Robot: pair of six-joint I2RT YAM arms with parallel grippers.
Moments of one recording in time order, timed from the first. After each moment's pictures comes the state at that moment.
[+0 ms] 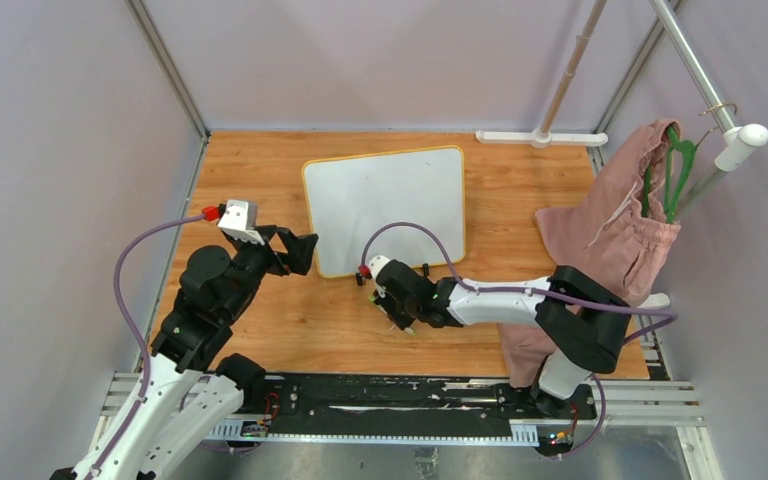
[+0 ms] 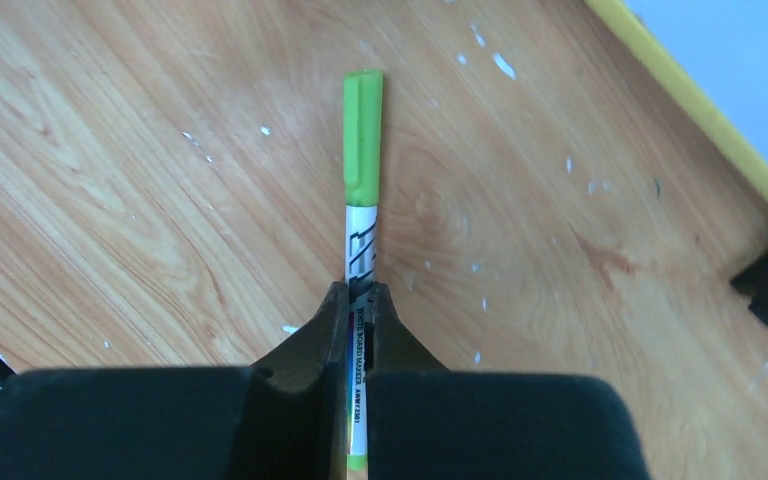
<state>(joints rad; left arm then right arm) -0.48 0.52 0.71 -0.29 -0.11 -0.27 1.07 1.64 0.85 -0.12 0.07 0.11</state>
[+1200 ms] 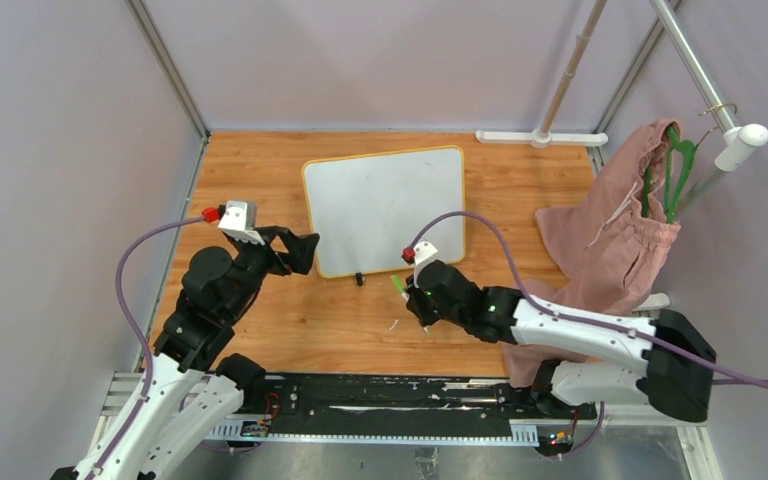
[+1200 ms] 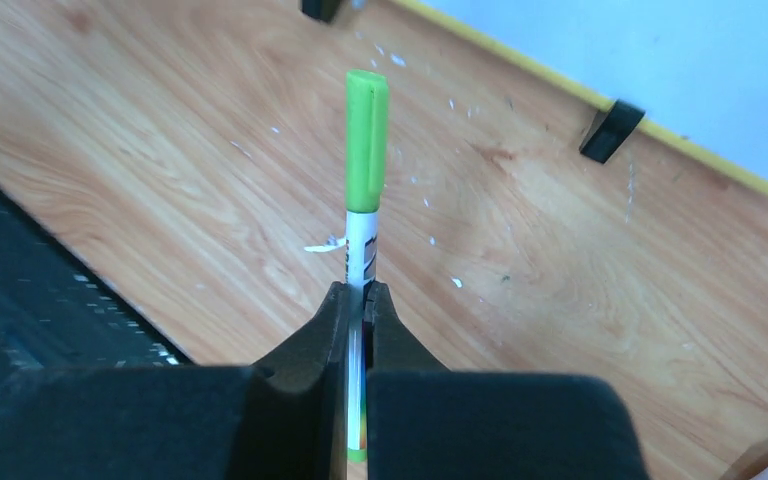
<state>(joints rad) -0.48 0.51 0.69 -0.27 -0.12 -0.30 1.09 1.23 0.72 -0.25 0.23 0.36</state>
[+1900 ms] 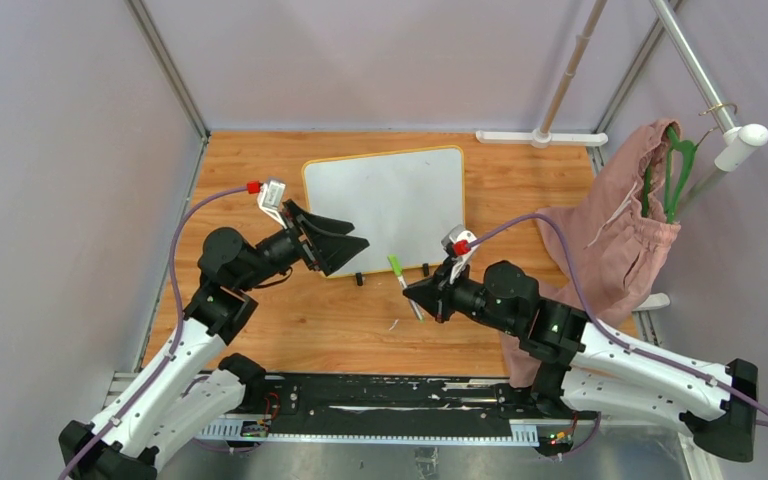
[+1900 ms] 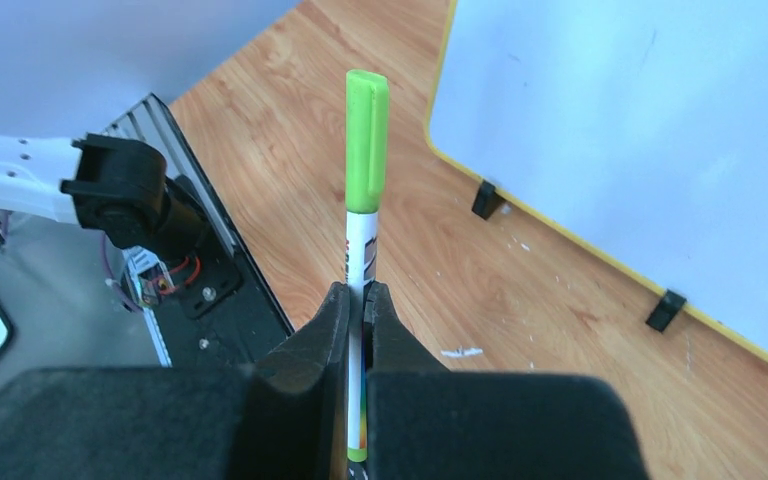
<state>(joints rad) -0.48 0.71 0.66 0.23 0.51 -0.74 1.10 0.77 0.66 -0.10 0.07 0.32</state>
